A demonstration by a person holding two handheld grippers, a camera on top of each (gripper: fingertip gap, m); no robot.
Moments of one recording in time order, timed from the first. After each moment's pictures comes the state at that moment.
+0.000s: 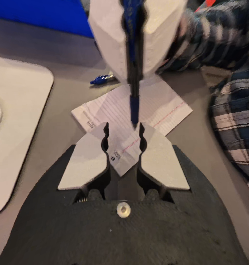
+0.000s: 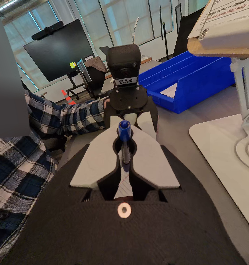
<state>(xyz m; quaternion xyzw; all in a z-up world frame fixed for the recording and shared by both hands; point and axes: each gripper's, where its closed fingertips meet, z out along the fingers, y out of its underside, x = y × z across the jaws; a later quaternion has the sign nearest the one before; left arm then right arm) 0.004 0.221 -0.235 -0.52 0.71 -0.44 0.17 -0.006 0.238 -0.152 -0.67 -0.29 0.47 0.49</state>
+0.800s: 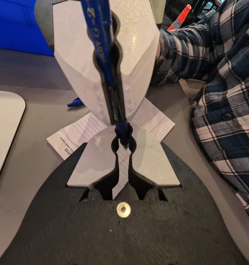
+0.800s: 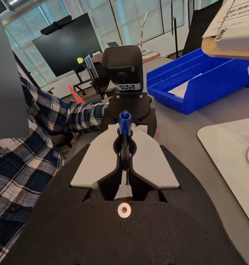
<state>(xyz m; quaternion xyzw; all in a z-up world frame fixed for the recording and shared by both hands) 0.022 0.184 -0.222 -0.48 0.71 -0.49 0.15 -0.011 0.229 -0.147 -0.66 -0.32 0.48 0.48</state>
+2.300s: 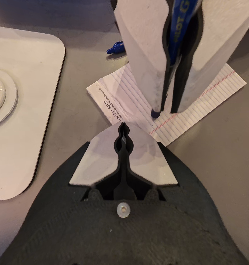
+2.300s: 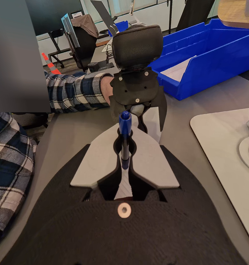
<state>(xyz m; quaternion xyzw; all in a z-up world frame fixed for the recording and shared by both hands) 0.000 0.246 -0.274 -0.54 0.75 -0.32 0.19 -0.026 0.237 -0.188 -0.70 -0.37 0.39 0.47</state>
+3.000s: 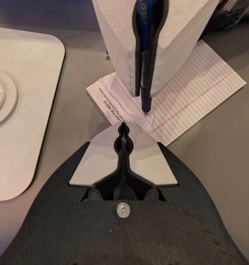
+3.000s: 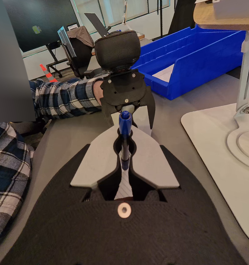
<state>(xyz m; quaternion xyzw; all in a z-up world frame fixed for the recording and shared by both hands) 0.000 0.246 -0.273 -0.54 0.75 -0.32 0.19 -0.013 0.248 -0.188 -0.71 -0.34 0.40 0.48</state>
